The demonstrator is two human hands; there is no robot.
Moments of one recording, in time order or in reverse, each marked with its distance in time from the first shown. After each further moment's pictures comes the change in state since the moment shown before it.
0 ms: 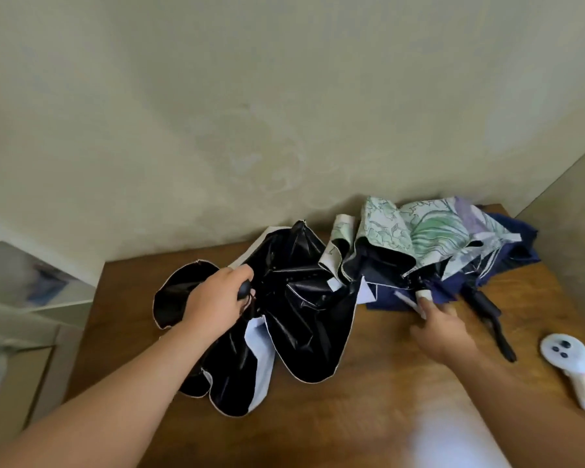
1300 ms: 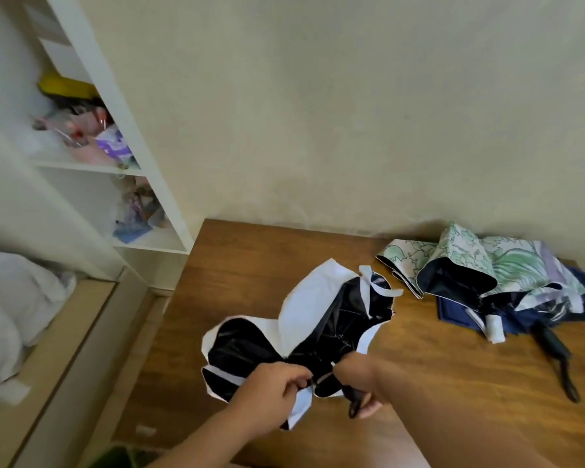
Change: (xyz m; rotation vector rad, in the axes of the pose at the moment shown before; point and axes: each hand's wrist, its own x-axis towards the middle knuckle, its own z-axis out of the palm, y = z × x) left_hand -0.239 -0.062 0.040 -0.597 -0.257 -0.114; right_hand -0.198 -0.240 0.129 -0.011 -0.670 -0.038
